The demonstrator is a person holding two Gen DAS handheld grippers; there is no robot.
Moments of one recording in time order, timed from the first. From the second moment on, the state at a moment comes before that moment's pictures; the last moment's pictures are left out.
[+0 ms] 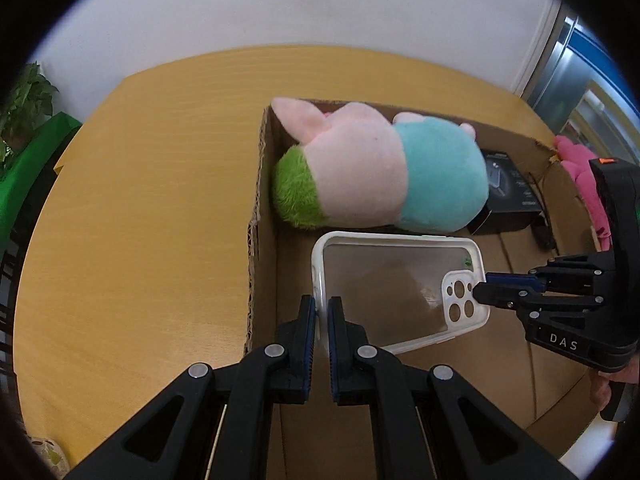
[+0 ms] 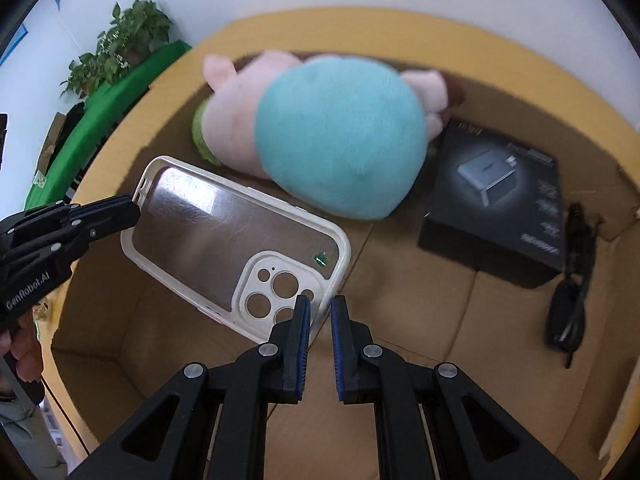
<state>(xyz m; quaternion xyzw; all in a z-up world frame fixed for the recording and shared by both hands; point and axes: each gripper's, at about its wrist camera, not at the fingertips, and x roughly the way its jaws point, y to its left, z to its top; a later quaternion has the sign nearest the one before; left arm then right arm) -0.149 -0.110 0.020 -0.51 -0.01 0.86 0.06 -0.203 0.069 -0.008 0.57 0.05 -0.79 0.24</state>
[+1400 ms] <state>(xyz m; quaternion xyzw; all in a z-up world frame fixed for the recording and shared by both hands) 0.113 -0.019 0.119 -0.24 -0.04 0.96 0.14 0.104 0.175 0.105 0.29 0.05 -0.95 0.14</state>
